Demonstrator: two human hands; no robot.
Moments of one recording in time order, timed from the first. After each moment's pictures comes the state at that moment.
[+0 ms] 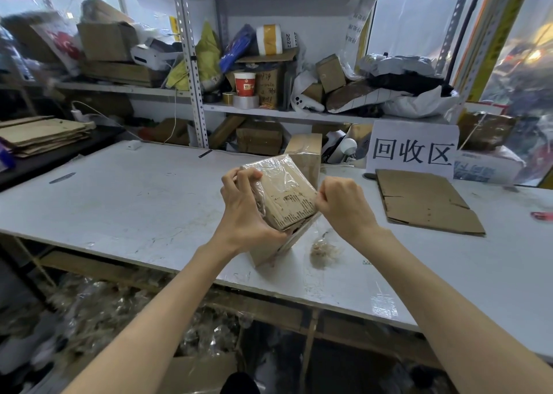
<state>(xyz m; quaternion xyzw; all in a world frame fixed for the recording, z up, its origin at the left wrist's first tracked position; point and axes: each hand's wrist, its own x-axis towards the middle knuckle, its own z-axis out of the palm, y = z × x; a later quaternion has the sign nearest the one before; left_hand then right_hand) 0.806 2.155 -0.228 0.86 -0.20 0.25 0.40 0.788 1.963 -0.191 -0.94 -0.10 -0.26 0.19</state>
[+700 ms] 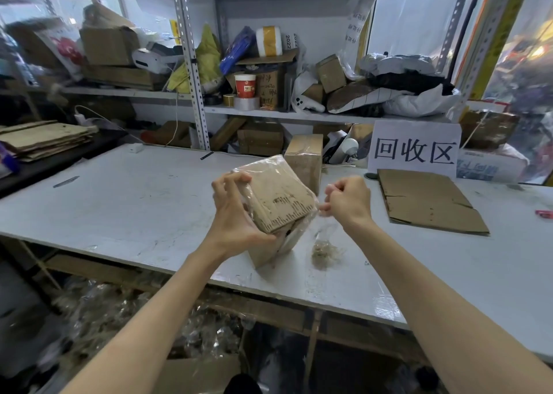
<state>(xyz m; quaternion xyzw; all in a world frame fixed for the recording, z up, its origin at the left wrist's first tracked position) 0.798 2.173 -0.227 0.84 -0.20 0.22 0.45 0.807 1.959 -0.199 -0.84 0.09 -0.20 0.50</state>
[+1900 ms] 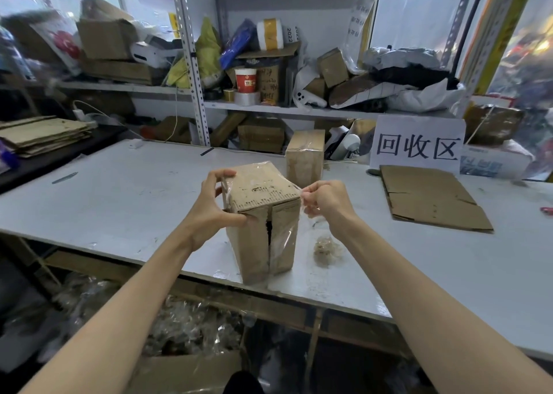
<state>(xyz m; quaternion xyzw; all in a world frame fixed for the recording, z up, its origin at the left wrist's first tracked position) 0.813 2.212 -0.219 0.79 -0.15 0.04 0.60 0.818 1.985 -0.204 -0.76 0.07 -0.07 0.64</state>
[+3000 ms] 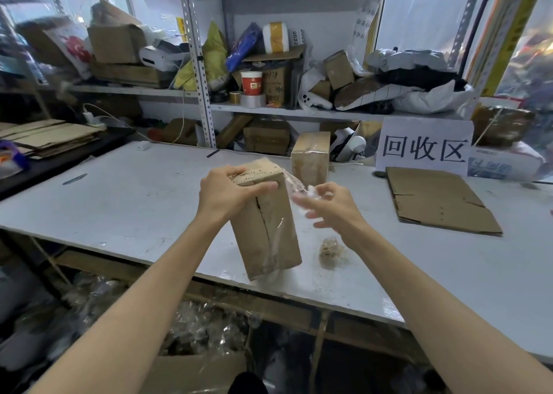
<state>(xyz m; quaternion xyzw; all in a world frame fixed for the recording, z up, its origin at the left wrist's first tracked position) 0.822 2.186 -0.190 0.86 -0.01 0.19 0.48 0.808 1.979 -0.212 -0.79 0.02 -0.03 0.61</state>
